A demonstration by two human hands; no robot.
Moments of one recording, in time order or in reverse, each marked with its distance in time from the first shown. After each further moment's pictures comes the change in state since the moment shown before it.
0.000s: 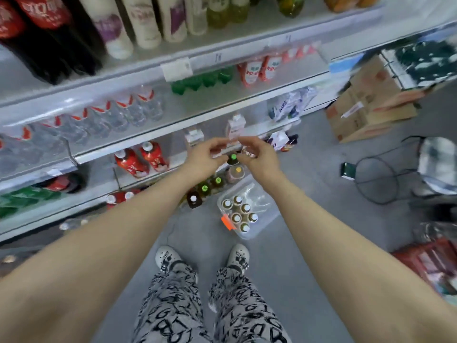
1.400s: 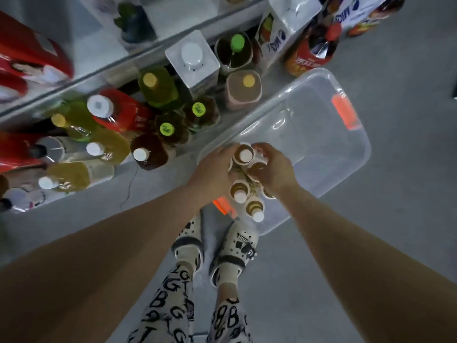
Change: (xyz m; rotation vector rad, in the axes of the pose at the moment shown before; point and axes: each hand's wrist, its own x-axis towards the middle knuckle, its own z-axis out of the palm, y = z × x) left_hand 0.170 -0.431 0.299 0.336 -0.329 -0.247; right_hand 0.147 0.492 0.138 -0.228 -0.242 0.486
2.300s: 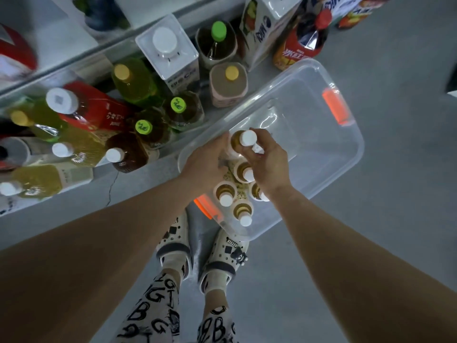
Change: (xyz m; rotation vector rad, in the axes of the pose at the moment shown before) left_hand 0.031 -0.005 0.022 -0.059 0.010 -0.015; right_hand 0.020 0.022 0.005 0.142 0.169 -0.120
